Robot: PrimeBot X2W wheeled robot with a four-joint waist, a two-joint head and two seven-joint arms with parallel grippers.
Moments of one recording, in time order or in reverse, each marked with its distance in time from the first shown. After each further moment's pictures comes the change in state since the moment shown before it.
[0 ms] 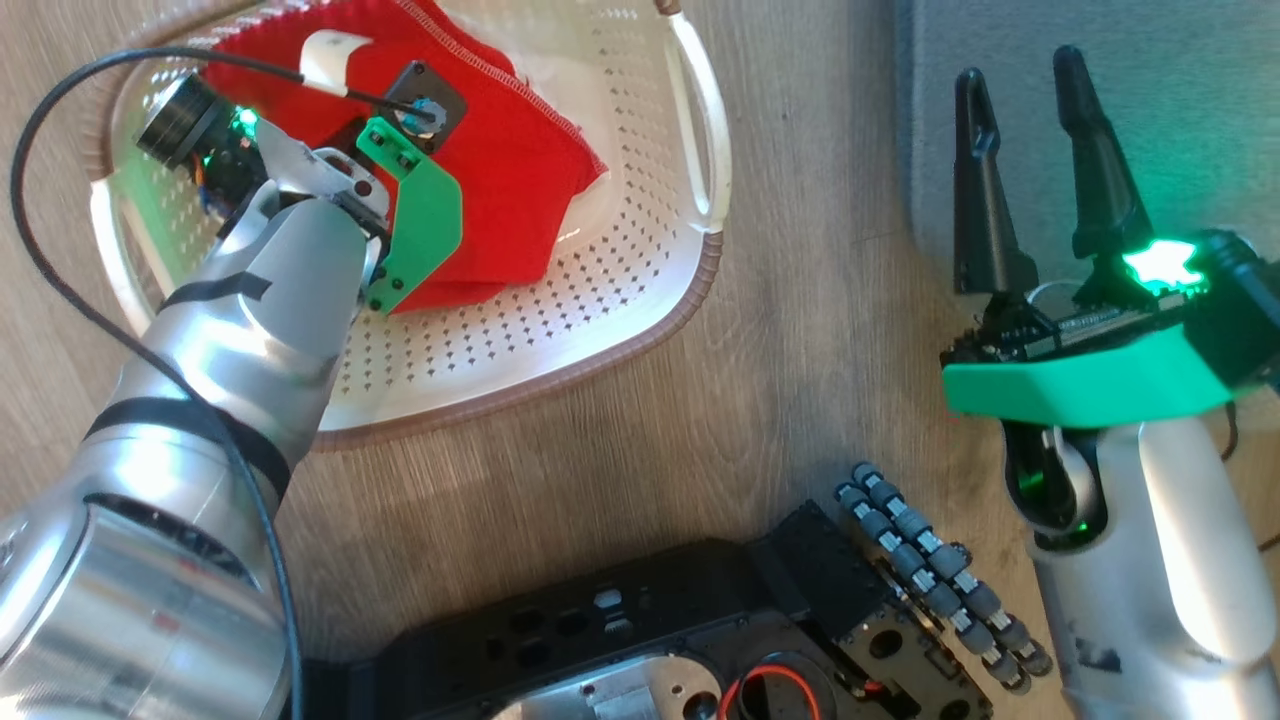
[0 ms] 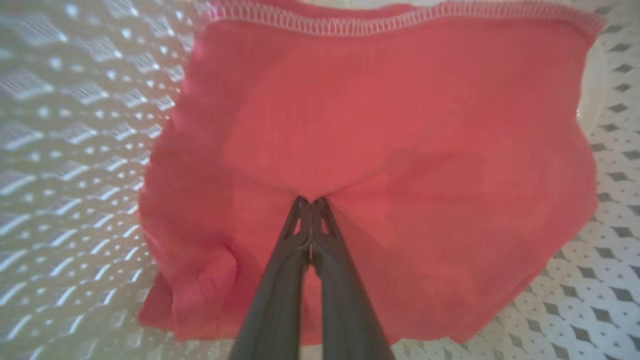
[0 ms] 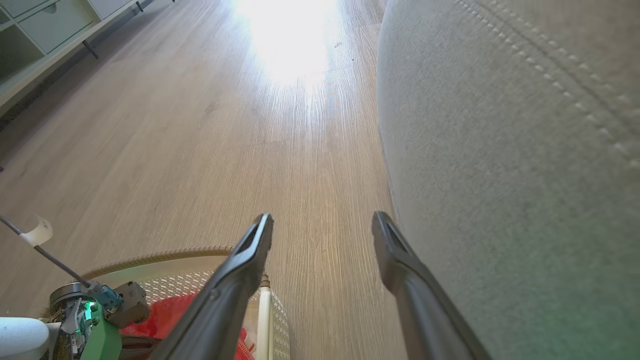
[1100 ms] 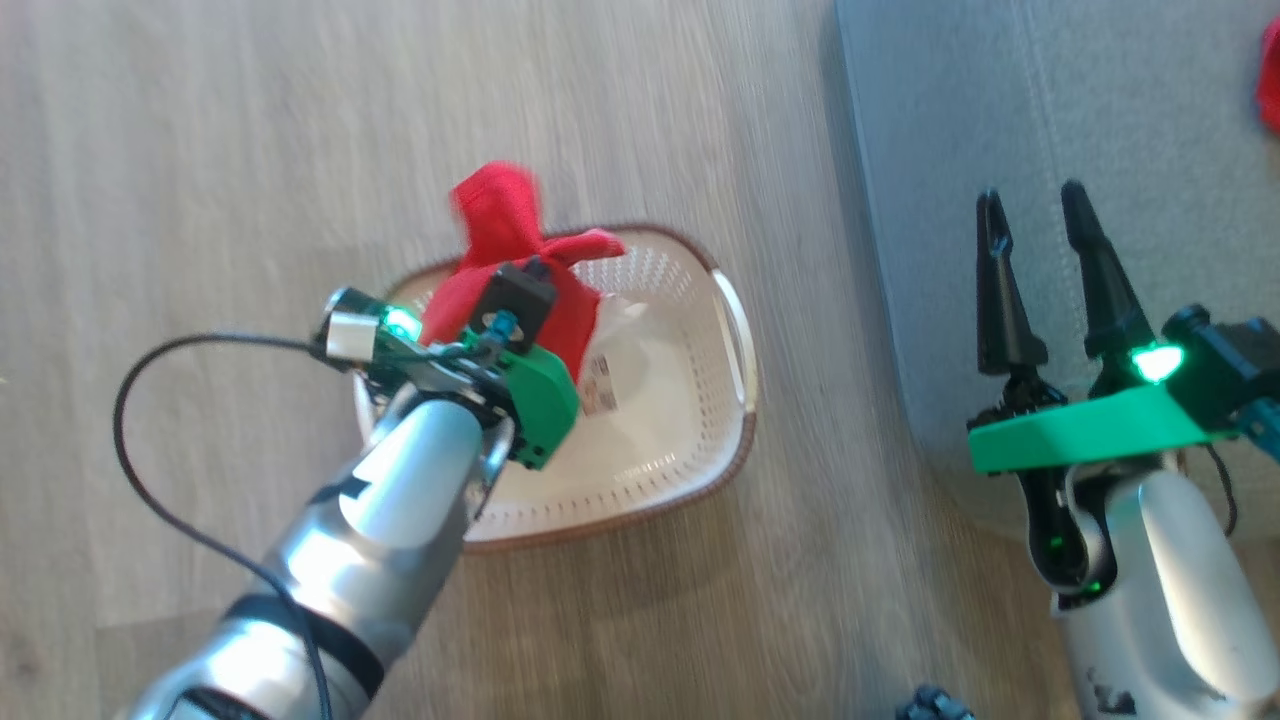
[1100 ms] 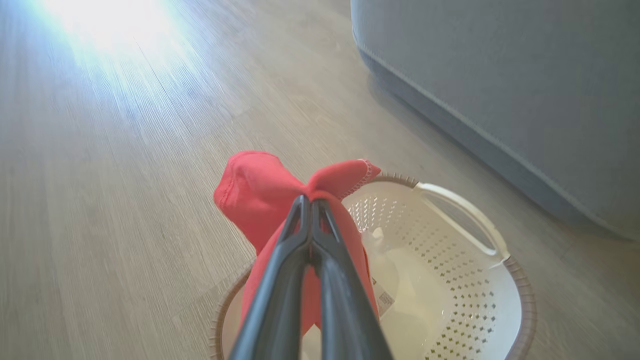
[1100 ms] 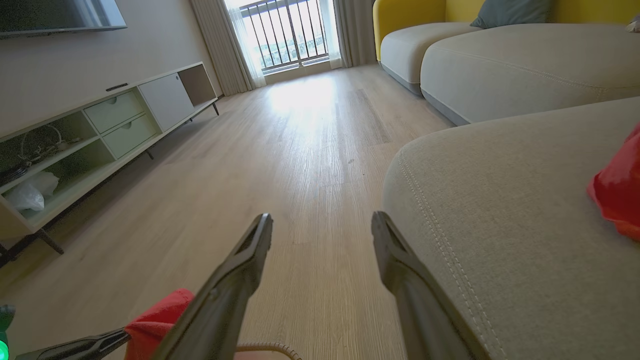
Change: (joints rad) left arm 0.395 -0.029 0.072 -0.361 -0.180 0.095 -0.305; right arm 0.093 -0.035 -0.059 0.166 0.011 0.000 0.000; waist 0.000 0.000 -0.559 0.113
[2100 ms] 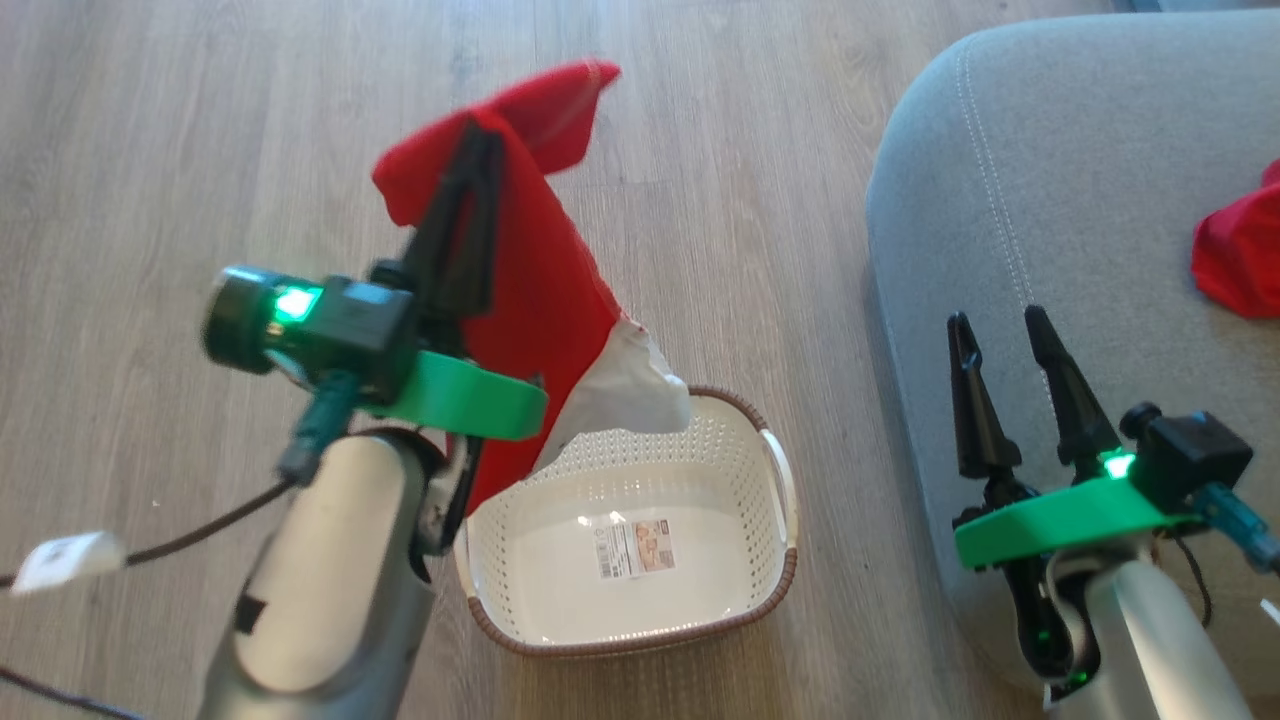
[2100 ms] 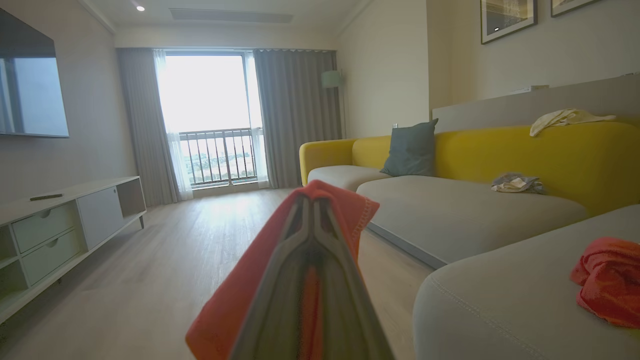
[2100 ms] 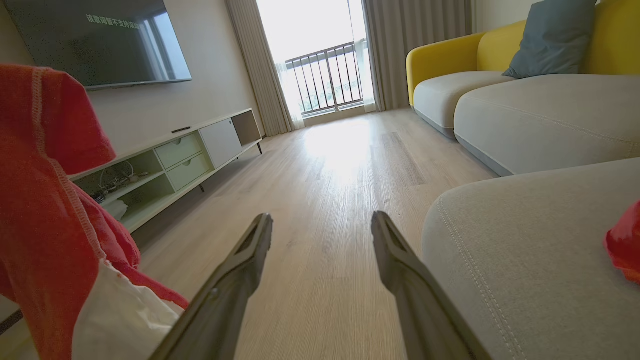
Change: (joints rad) left arm 0.359 0.006 0.421 -0.901 0.140 -0.028 -0.004; right arm 0.139 -0.007 0.021 0.044 0.015 0.000 0.000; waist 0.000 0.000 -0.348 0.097
